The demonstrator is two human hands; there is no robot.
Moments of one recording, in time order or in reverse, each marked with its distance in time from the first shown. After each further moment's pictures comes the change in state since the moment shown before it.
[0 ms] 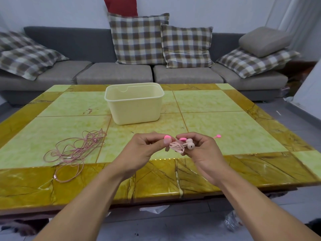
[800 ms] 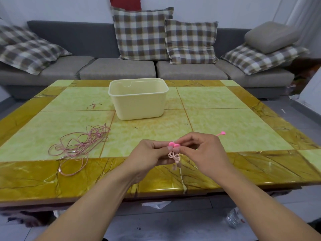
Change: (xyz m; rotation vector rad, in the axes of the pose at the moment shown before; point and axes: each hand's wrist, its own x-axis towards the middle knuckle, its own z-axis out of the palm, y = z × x) left_hand -0.004 -0.022 0.012 -0.300 -0.015 -0.300; right_hand -0.007 -0.003 0.003 -0.563 -0.036 -0.155
